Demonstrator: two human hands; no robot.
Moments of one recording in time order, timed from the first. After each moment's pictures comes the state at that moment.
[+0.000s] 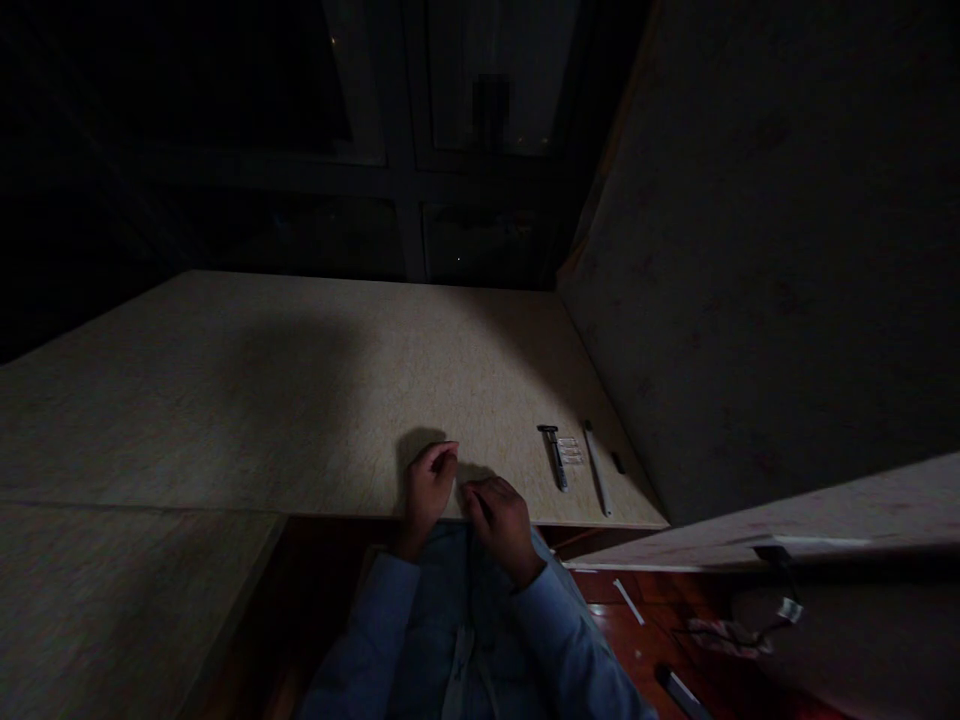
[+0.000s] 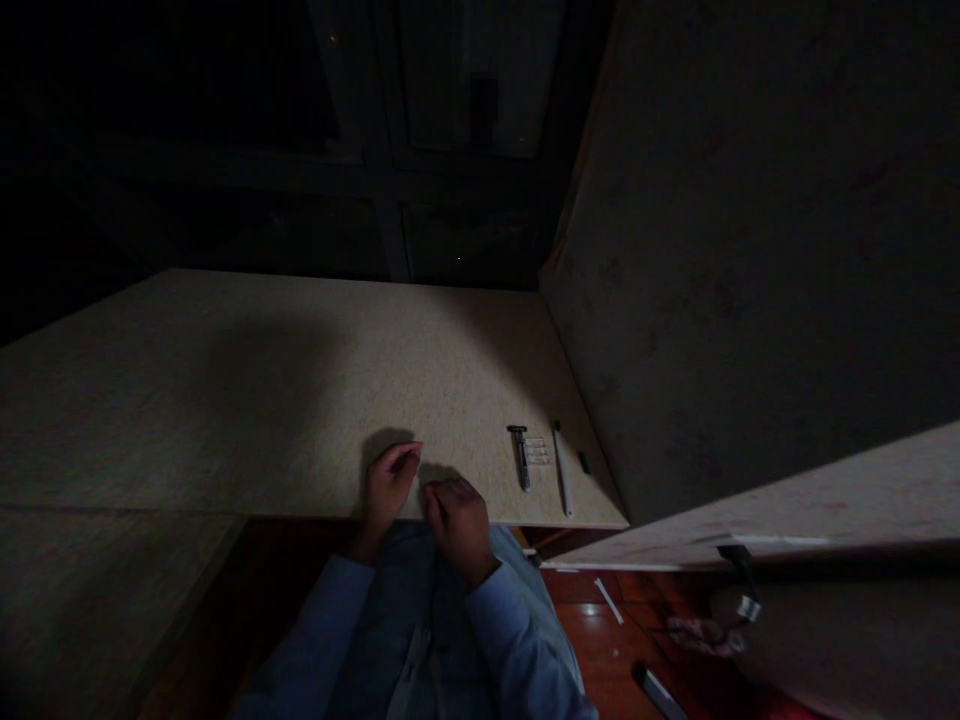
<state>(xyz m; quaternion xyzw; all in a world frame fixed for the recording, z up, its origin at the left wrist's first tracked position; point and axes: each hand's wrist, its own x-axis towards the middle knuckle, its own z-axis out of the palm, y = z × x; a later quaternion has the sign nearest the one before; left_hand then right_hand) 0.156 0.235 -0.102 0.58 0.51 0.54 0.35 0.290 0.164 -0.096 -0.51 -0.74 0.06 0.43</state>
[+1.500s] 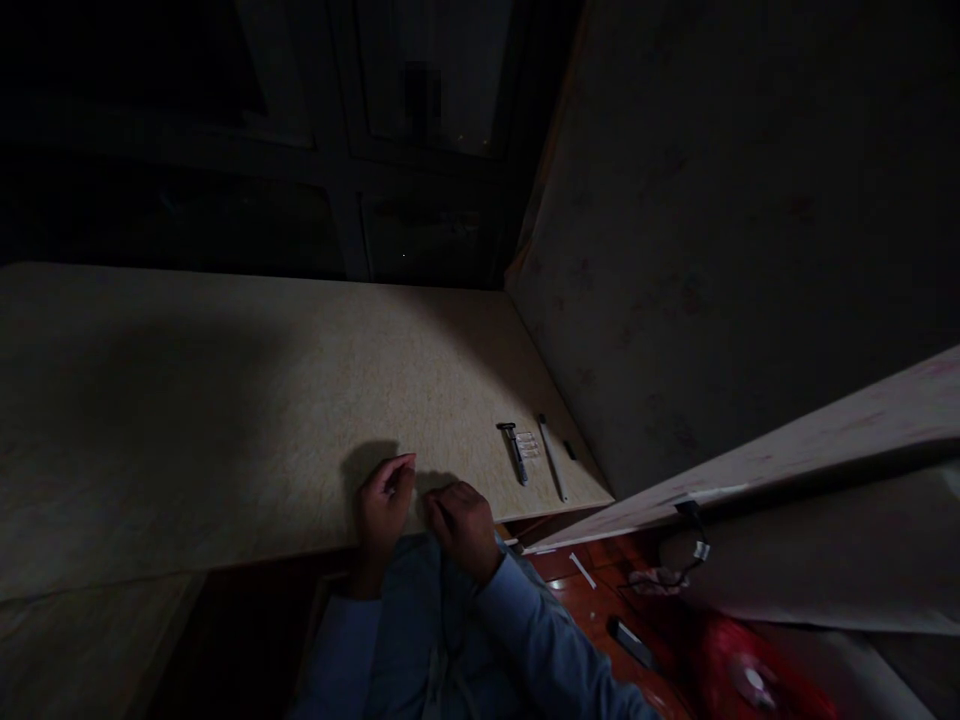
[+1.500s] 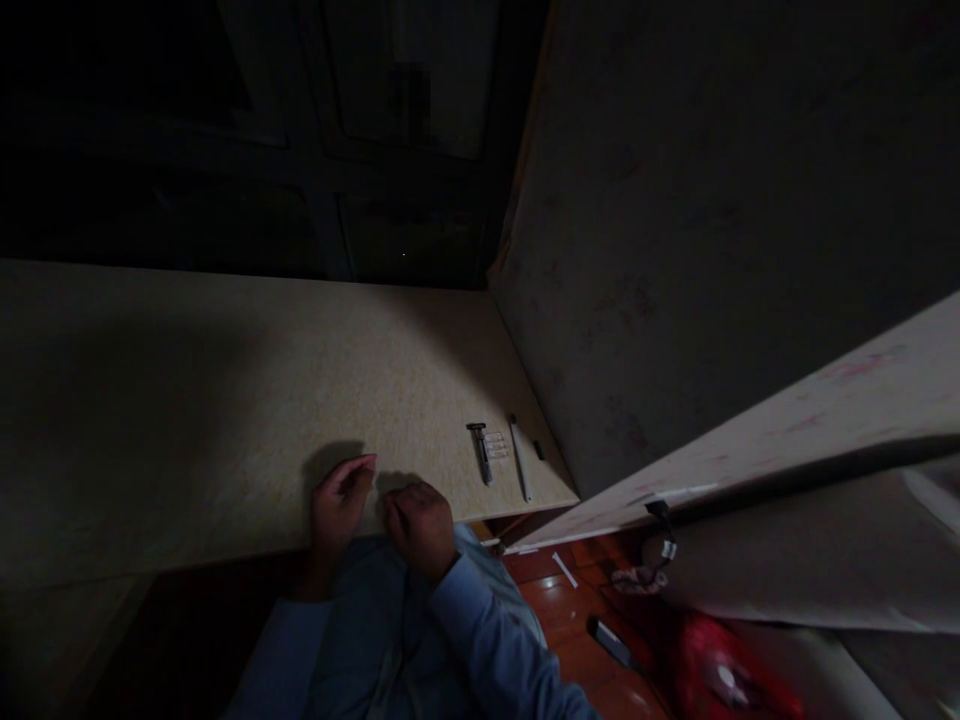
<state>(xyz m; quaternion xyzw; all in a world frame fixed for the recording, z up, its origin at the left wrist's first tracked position) 0.150 0.235 -0.104 0.56 0.50 0.54 0.38 0.285 0.169 -0.100 -0.54 -0.74 0.02 0.40</state>
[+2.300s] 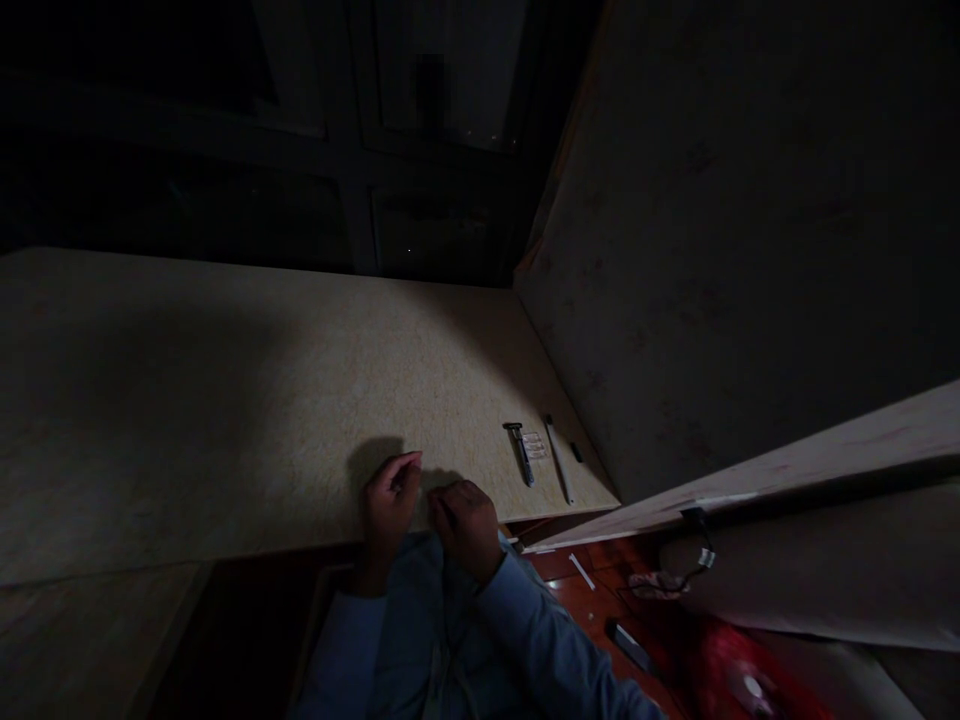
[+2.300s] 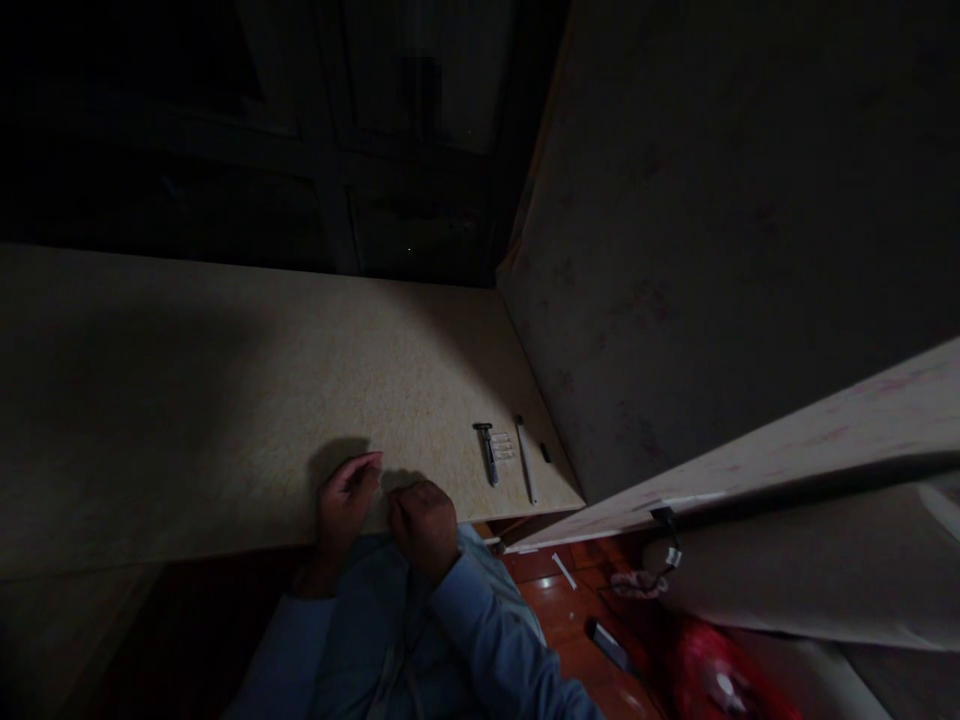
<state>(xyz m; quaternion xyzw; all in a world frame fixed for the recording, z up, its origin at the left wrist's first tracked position) 0.150 0.232 -0.100 0.57 0.50 0.54 0.37 0.284 0.169 -0.105 -0.55 -0.74 0.01 0.39</state>
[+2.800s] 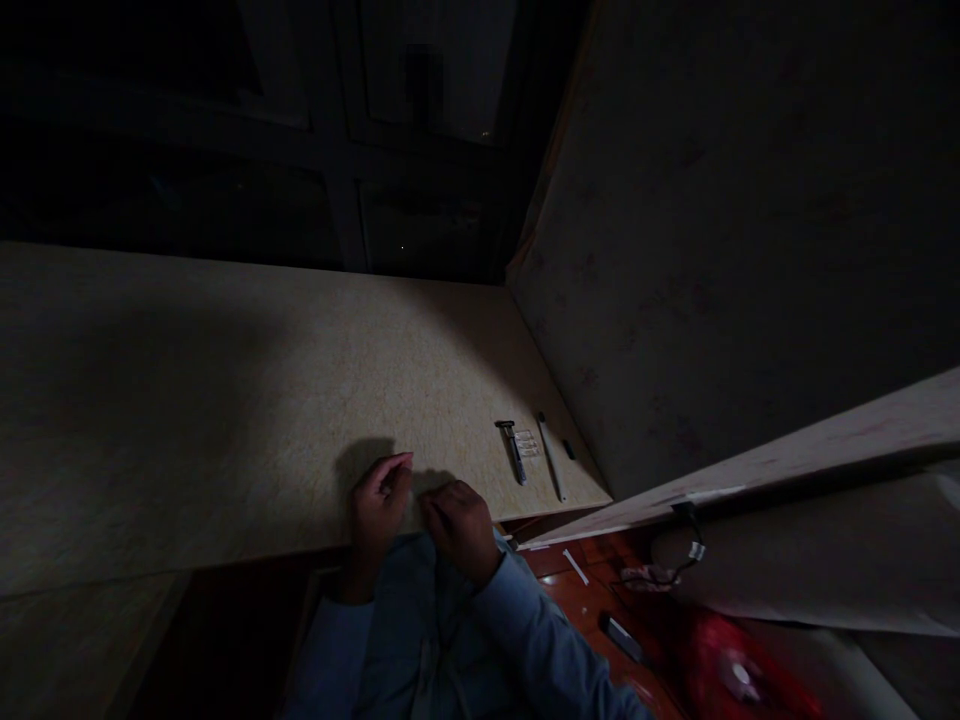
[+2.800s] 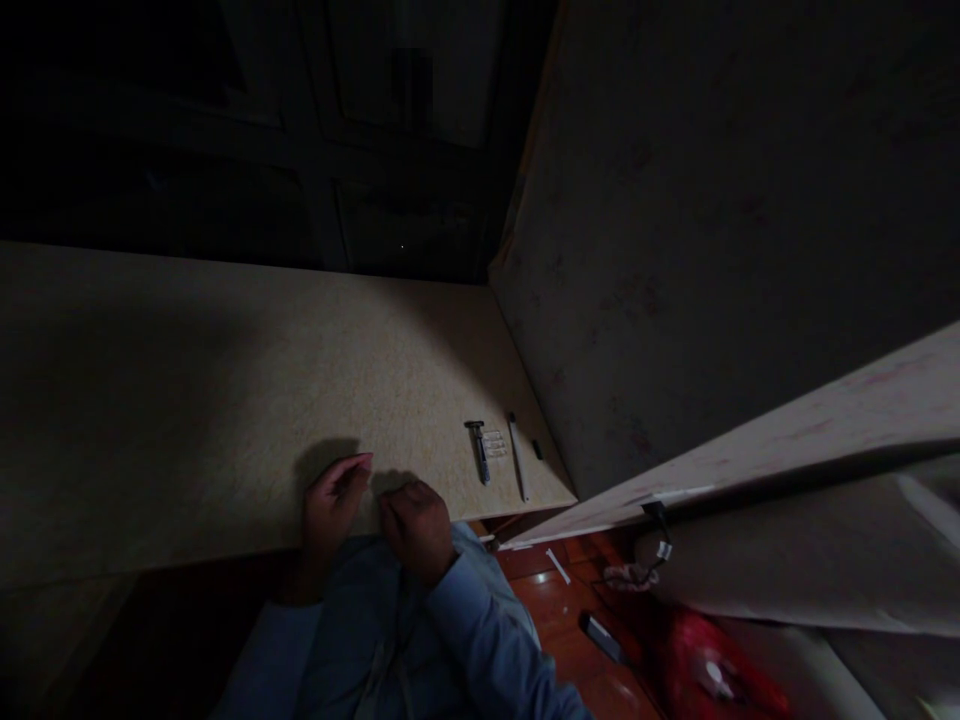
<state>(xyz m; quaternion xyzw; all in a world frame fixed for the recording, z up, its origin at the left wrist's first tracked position) 0.149 0.232 -0.099 0.57 0.49 0.53 0.38 0.288 0.167 -0.098 -0.52 -0.75 0.05 0.39</state>
